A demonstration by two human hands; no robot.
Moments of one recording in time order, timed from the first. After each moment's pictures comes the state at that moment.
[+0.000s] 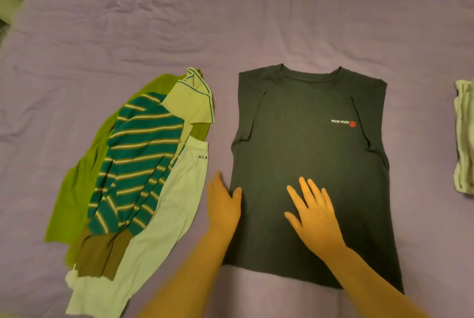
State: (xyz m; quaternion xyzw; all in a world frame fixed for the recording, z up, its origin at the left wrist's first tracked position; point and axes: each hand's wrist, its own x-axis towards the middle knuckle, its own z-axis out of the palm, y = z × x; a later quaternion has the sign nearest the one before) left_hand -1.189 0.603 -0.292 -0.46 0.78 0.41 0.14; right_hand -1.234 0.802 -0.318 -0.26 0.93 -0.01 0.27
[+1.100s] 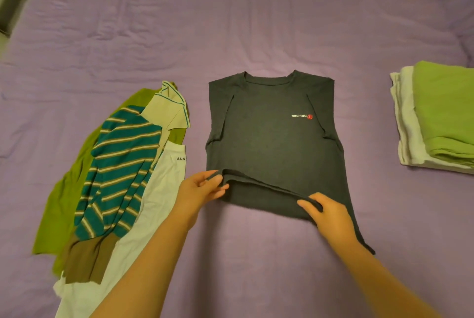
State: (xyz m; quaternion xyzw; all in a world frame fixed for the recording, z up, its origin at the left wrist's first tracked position) left_hand -1.178 0.598 -0.233 -0.39 0.59 0.70 0.11; right_hand -1.215 0.887 -0.271 0.03 0.90 -0.35 0.25
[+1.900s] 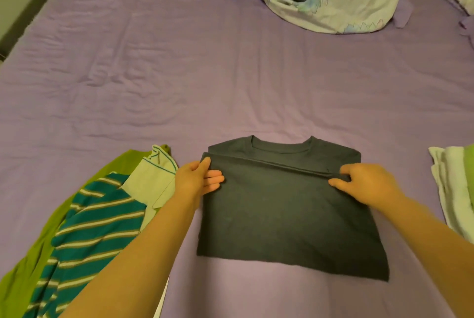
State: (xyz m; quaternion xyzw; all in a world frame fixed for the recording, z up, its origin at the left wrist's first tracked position) left_hand -1.406 0.530 -0.266 -0.49 0.54 0.69 0.02; right_hand -1.515 0.854 -0.266 -0.16 0.96 -0.01 0.25
